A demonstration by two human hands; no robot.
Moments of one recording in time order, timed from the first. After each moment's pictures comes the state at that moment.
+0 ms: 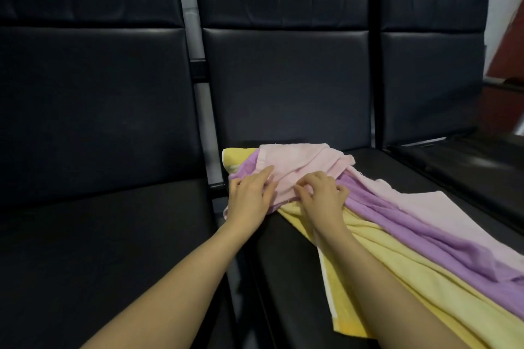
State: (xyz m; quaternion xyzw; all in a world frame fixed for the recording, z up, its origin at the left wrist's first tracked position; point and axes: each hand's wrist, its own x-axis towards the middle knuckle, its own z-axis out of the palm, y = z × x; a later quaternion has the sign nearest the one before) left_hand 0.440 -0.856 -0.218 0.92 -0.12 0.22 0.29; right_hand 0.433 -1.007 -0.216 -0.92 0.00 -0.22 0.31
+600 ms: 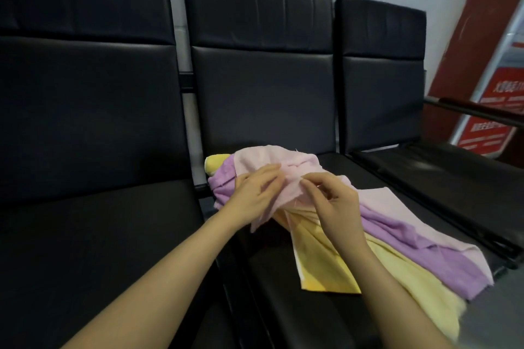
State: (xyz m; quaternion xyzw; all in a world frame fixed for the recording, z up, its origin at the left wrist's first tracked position) left_hand 0.379 -0.872 -0.163 0.85 -0.26 0.10 0.45; right_hand 0.310 -1.032 -0.149 -0.80 -0.15 -0.35 0.47
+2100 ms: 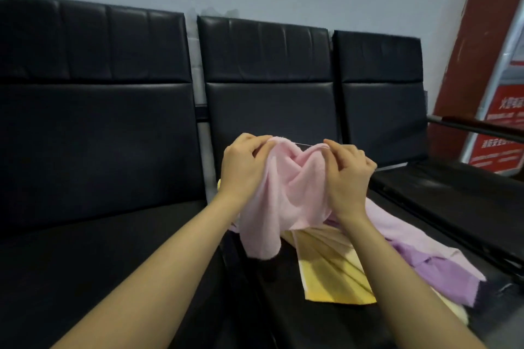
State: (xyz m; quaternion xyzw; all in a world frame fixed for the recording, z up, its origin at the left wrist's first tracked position) left_hand 0.331 -0.865 -0.056 0.78 -0.17 0.33 0.51; right_hand 0.336 -1.037 -0.092 -0.76 -0.05 -0.53 0.38
